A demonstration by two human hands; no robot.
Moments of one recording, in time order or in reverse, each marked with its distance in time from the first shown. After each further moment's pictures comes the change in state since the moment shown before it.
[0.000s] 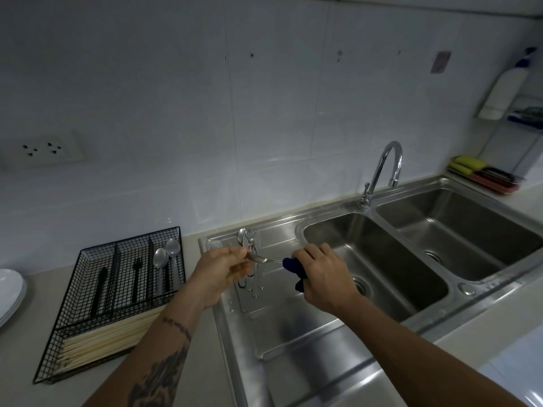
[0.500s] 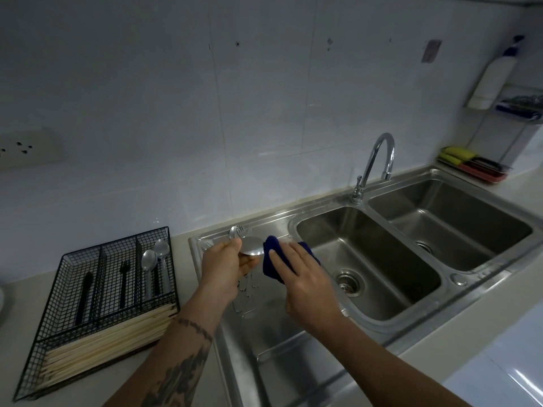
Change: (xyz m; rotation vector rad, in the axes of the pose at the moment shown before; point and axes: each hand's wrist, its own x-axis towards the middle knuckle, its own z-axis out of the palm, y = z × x) left_hand 0.007 -0.001 0.043 -0.169 0.256 0.038; right_hand -0.014 -0.028 0.021 0.093 0.234 -0.079
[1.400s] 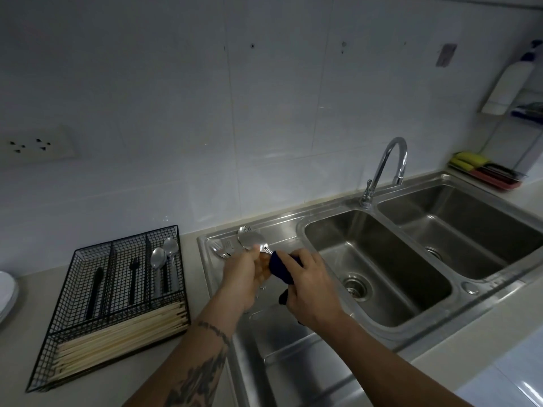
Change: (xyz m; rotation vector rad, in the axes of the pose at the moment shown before) left_hand 0.000 -0.010 0.005 -0.078 -0.039 -0.189; right_hand 0.014 -0.010 -0.001 0.164 -0.096 0.167
